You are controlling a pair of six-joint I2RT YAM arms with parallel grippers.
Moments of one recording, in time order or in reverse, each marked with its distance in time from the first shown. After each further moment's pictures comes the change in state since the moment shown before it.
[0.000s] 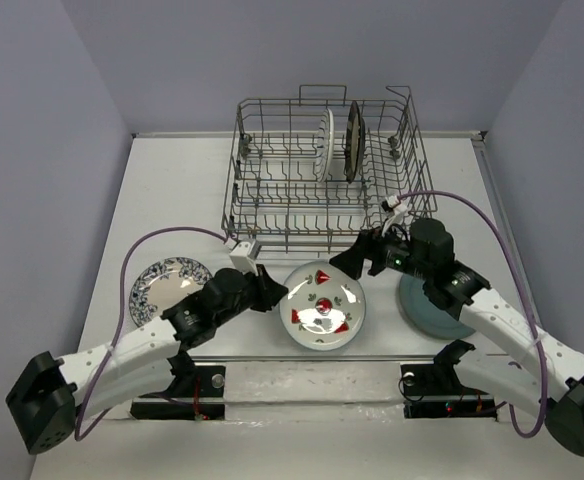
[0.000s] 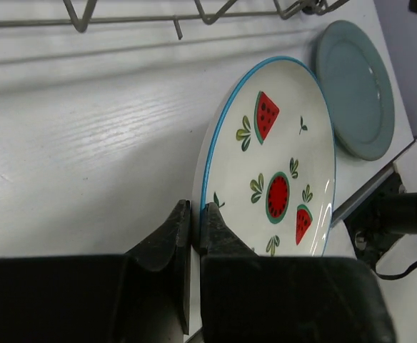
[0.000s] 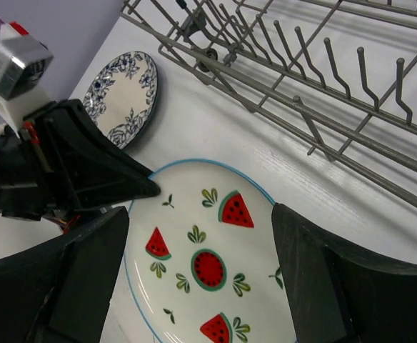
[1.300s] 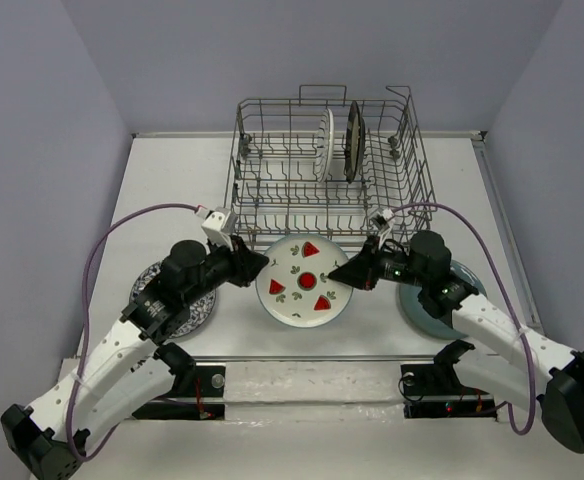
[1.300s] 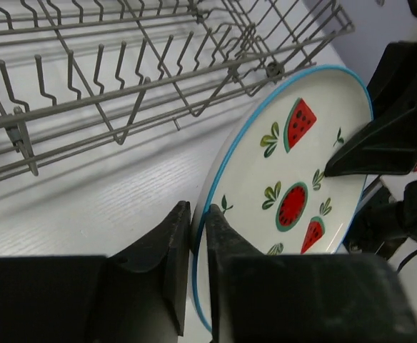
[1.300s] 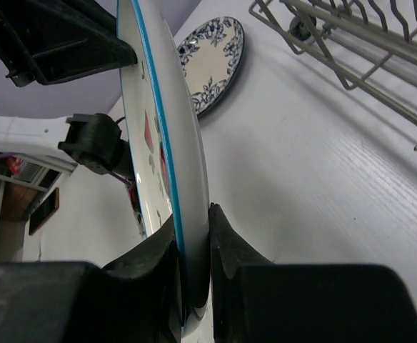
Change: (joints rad) left arm 0.254 -0.214 0.257 -0.309 0.215 0.257; right arm -0.015 0.019 -0.199 0.332 -0.307 0.124
